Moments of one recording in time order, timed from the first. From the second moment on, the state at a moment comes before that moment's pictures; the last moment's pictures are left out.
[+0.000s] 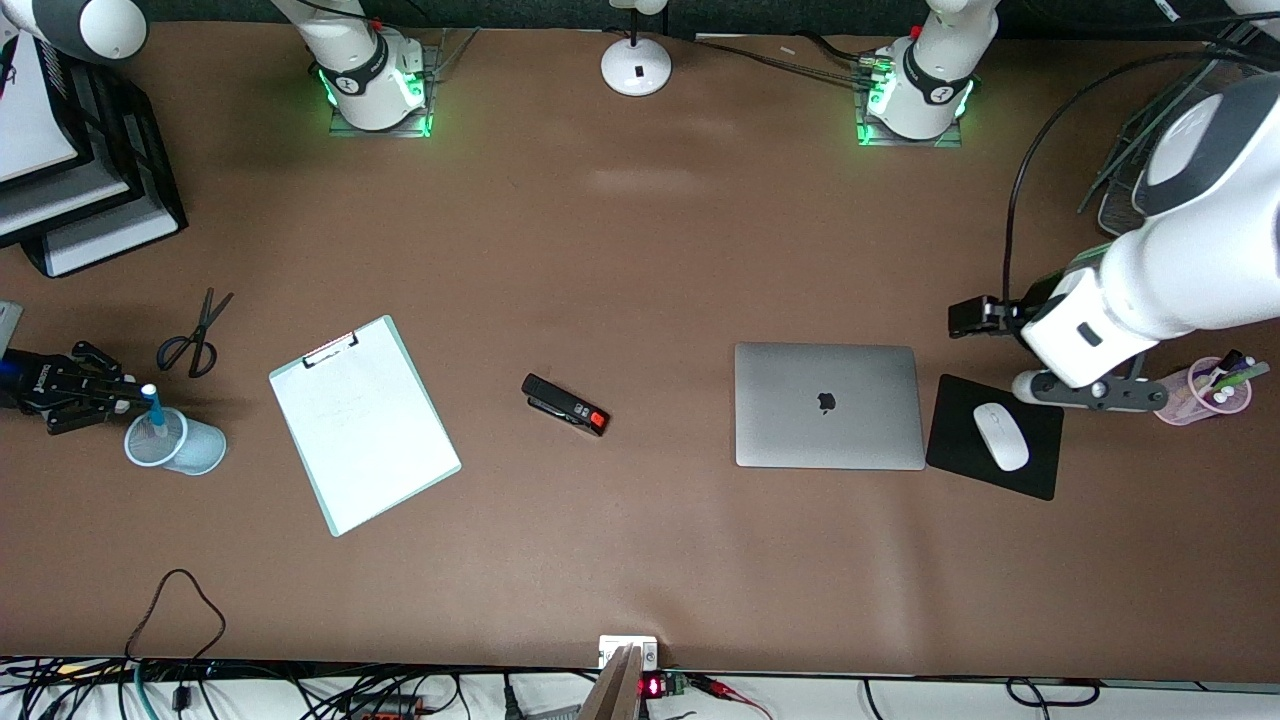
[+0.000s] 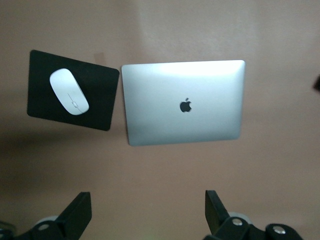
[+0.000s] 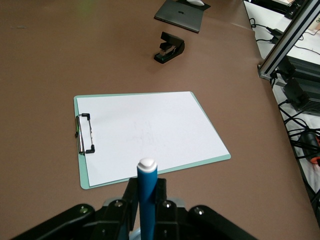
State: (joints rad) left arm 0.58 0.58 -1.07 -1.24 0.34 1.40 -0.38; right arm -0.45 0.84 -0.13 -1.17 0.81 1.47 -2.59
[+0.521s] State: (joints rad) left arm 0.32 0.29 -0.51 -1.28 0.08 1.38 -0.09; right arm -0.45 0.89 -0.13 -1.13 0.81 1.47 -2.61
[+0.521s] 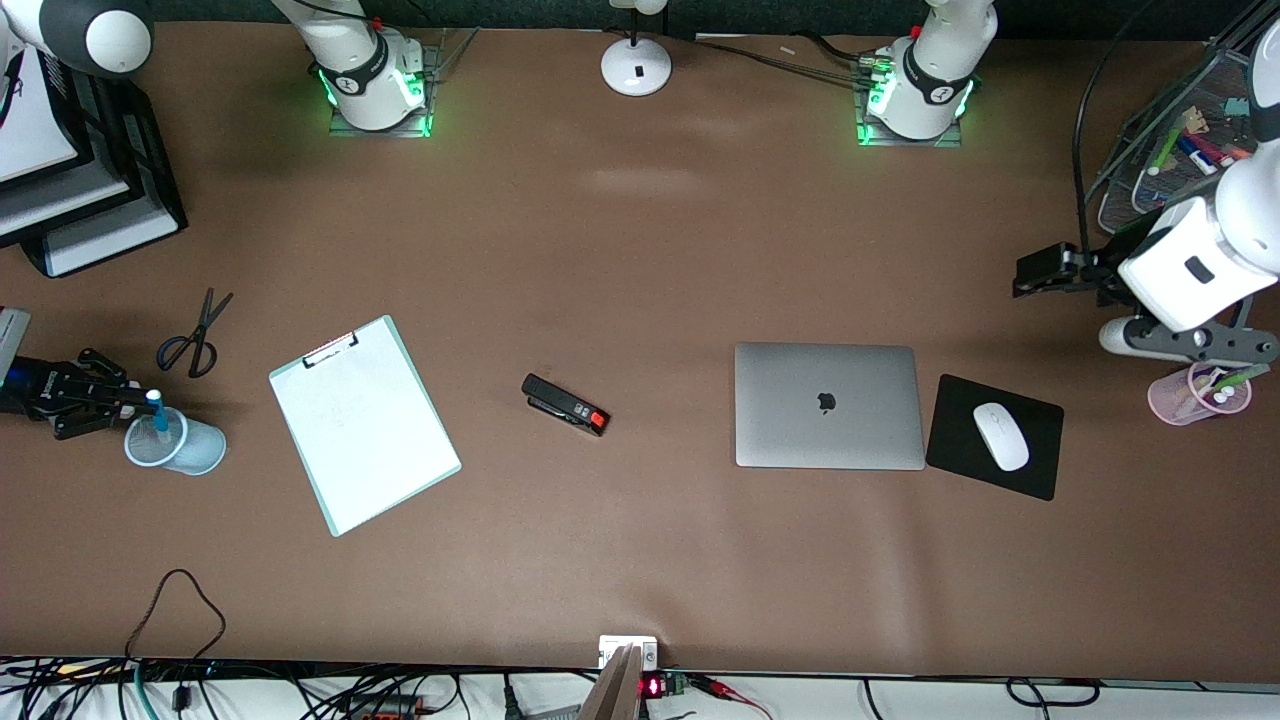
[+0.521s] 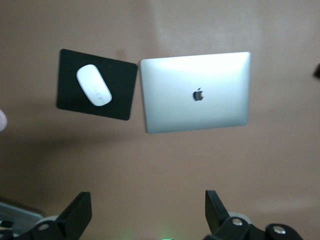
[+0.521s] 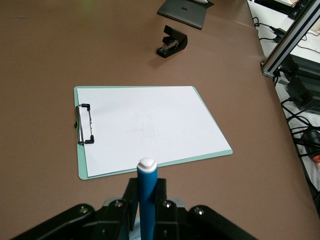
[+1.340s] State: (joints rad) left arm -0.02 -0.02 -0.07 -1.70 0.05 1.71 -0.01; right arm -0.46 0.94 -0.13 -1.12 0.81 1.54 -2.61
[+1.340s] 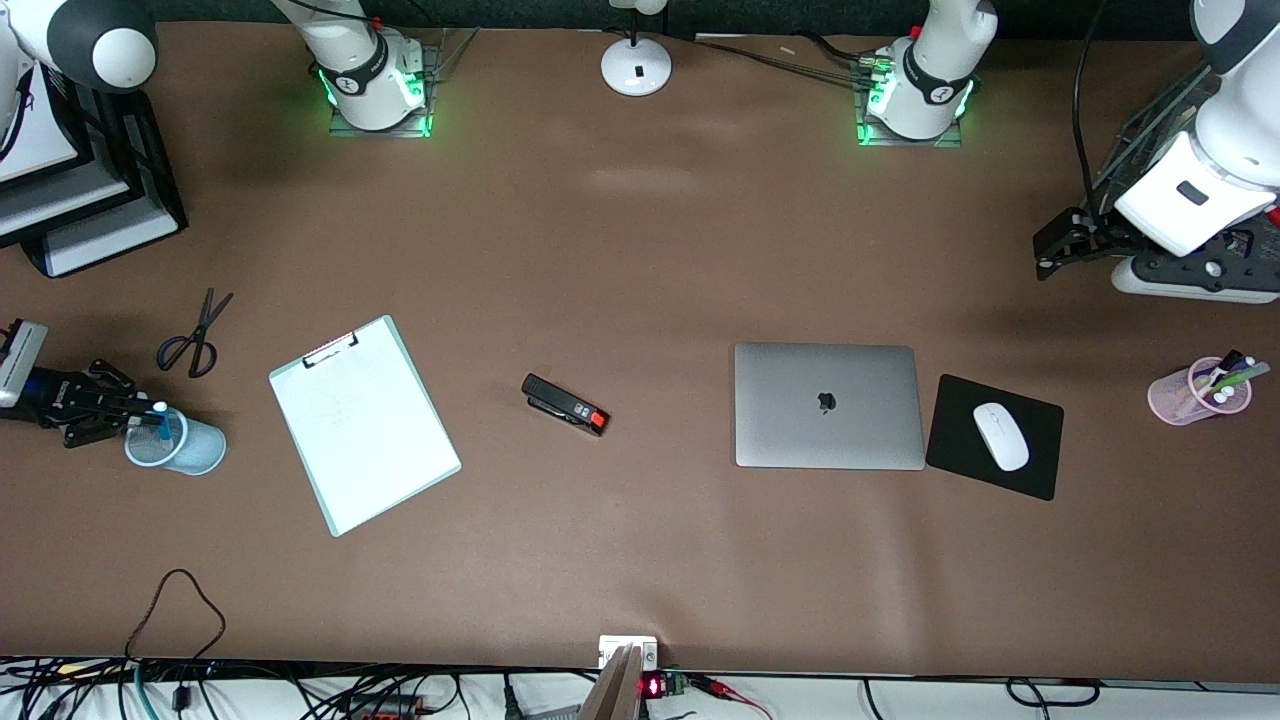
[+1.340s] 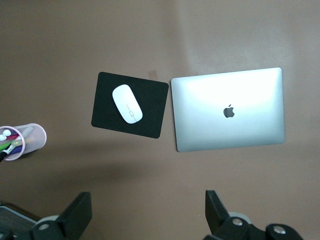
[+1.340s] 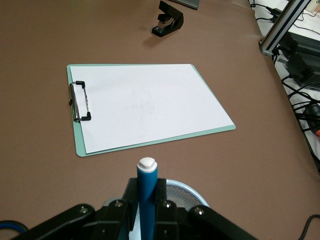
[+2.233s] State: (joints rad) left arm -0.02 -0.07 -0.04 -1.70 0.05 1.57 0.01; right arm -0.48 0.92 -0.13 -1.10 0.80 1.53 -2.43
